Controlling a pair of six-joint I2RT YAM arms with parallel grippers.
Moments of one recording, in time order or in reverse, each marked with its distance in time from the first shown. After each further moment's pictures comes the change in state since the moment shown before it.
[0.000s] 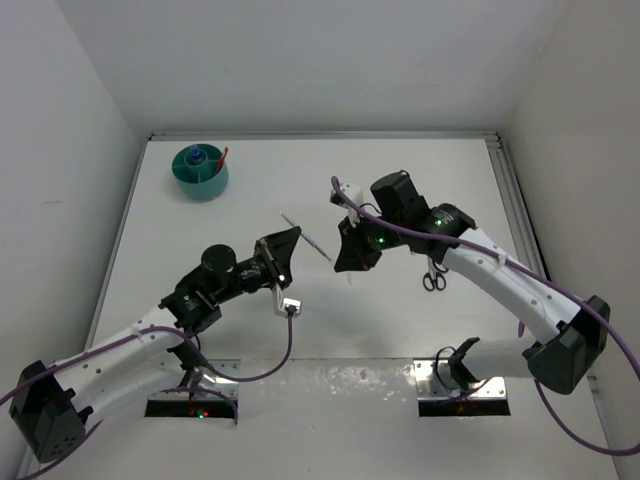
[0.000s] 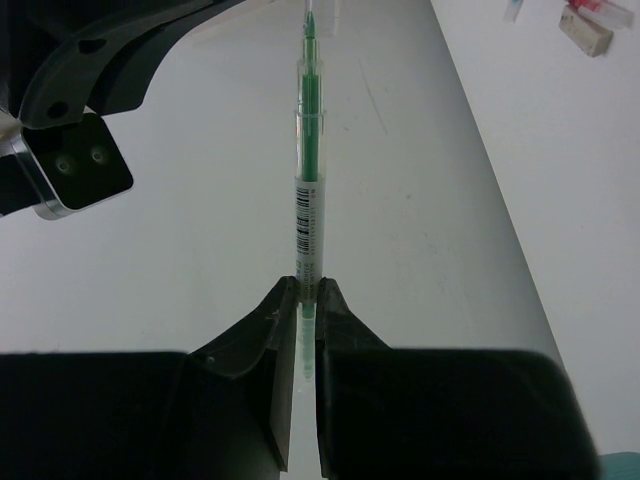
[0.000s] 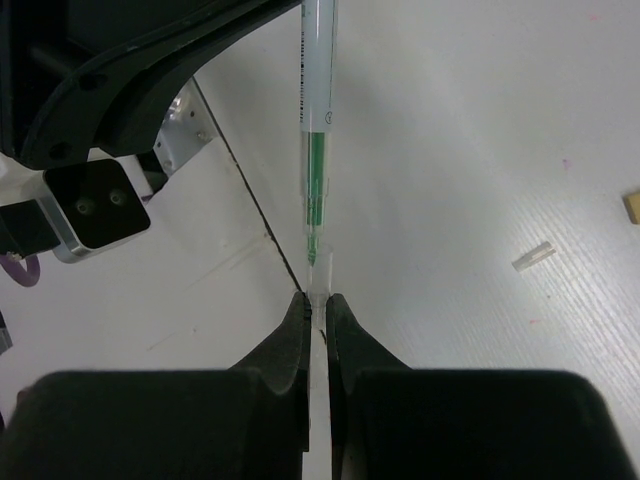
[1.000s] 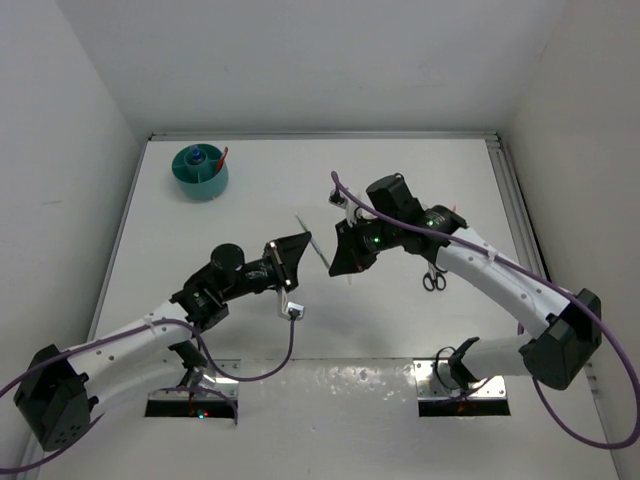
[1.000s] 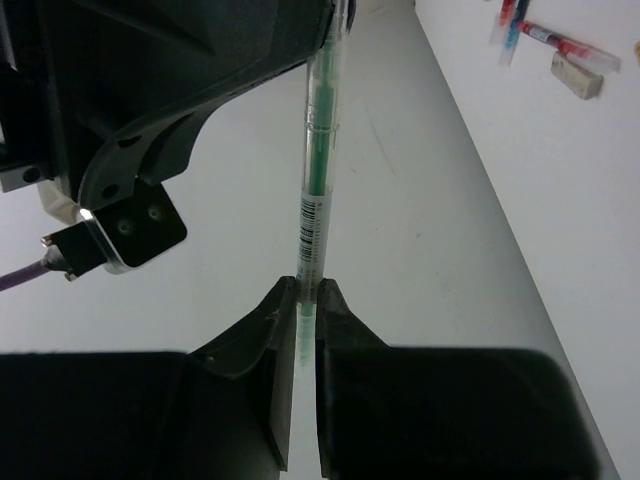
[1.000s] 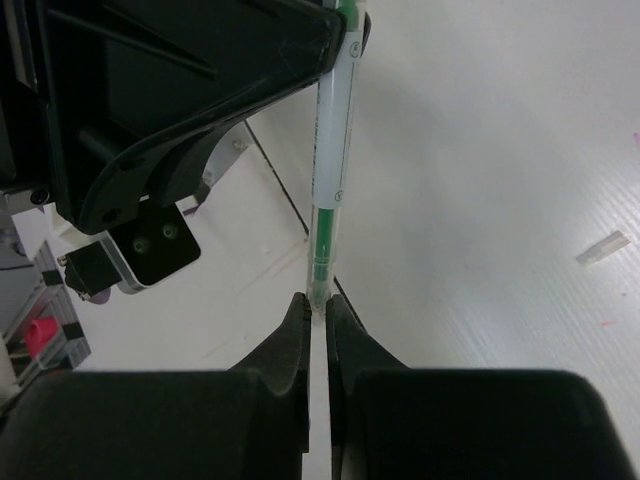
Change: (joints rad) left arm -0.012 0.087 -0.026 0.097 0.078 0.053; right arm -0.008 0.035 -0.035 0.060 -0.051 0.133
